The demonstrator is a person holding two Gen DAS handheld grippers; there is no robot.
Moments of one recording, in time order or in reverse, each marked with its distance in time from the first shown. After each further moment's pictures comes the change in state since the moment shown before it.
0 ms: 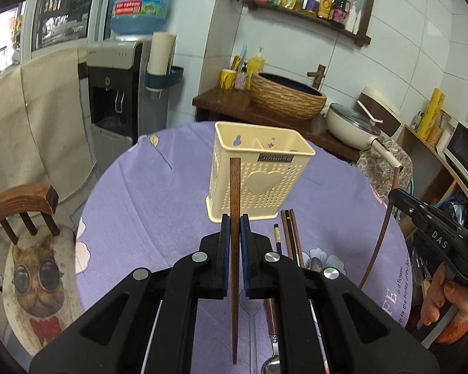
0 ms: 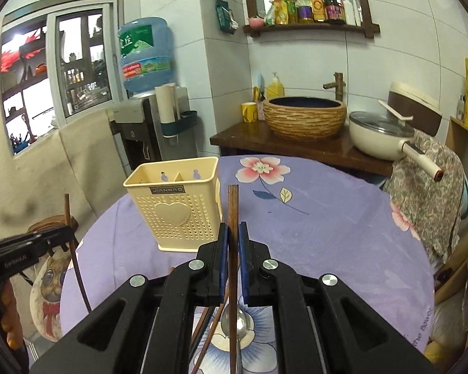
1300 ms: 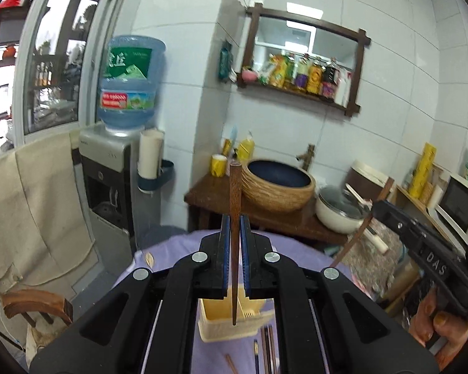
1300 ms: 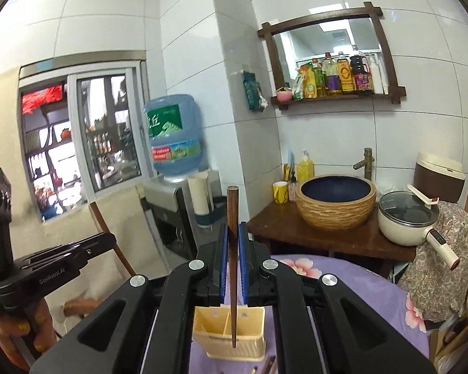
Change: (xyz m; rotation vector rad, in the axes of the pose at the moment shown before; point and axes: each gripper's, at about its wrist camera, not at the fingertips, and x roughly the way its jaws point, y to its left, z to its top) left arm -0.056 -0.028 0.209 0.011 -0.280 0.007; right arm -0.024 0.039 0.188 0.022 -0.271 0.084
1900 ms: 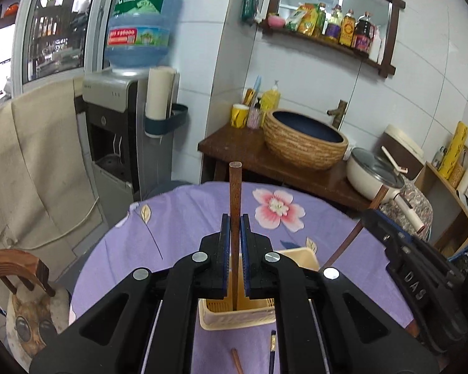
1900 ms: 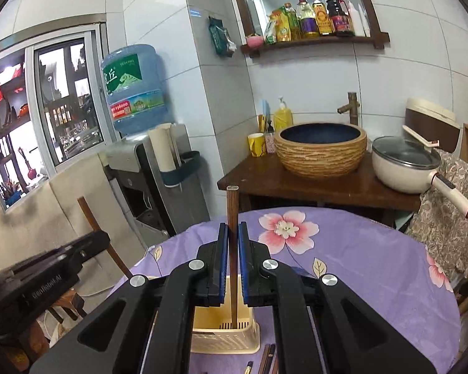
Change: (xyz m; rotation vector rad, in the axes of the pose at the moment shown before) left arm 0.121 0.015 -0.098 -0.044 0.199 0.082; right arm 0.098 -0.024 -0.107 0.064 0.185 -0.100
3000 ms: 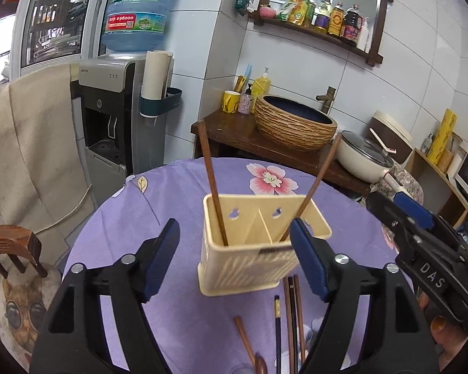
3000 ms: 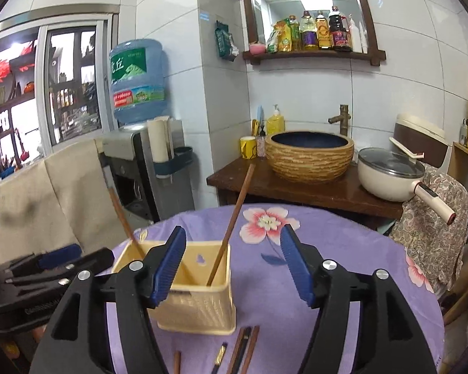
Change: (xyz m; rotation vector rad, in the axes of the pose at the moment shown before) left arm -0.025 0.016 -0.070 0.014 0.014 -0.061; right arm -0.036 -0.004 -0.045 -0.106 -0.015 -0.041
